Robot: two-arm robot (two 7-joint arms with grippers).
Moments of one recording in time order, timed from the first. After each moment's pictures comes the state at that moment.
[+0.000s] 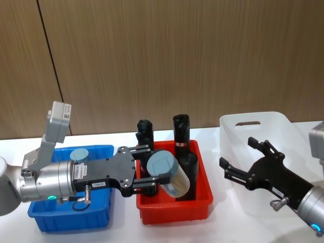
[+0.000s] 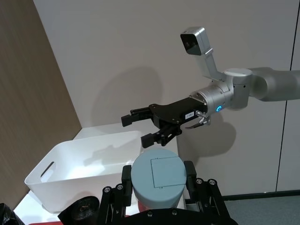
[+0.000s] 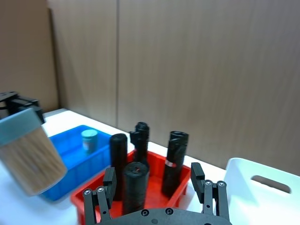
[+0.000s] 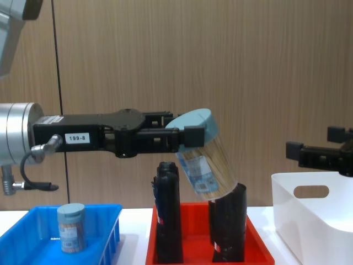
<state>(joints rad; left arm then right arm) -0.54 0.41 0.35 -1.25 -0.49 -0.01 -1.28 0.02 0.41 -0.19 -1.77 0.32 0.08 0.34</state>
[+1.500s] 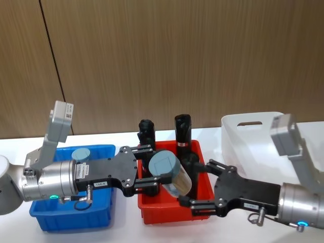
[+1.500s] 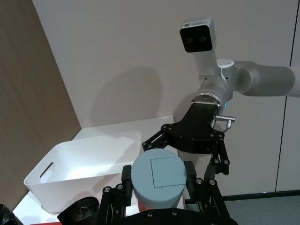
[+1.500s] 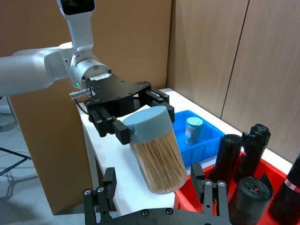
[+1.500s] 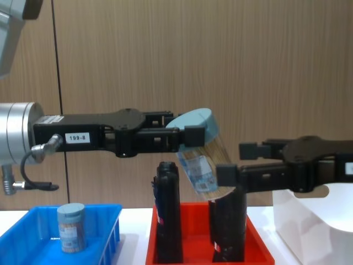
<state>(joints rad) -0.54 0.41 0.35 -1.25 -0.49 -0.01 -1.28 0.19 0.42 -0.27 -1.71 0.34 0.25 0.85</state>
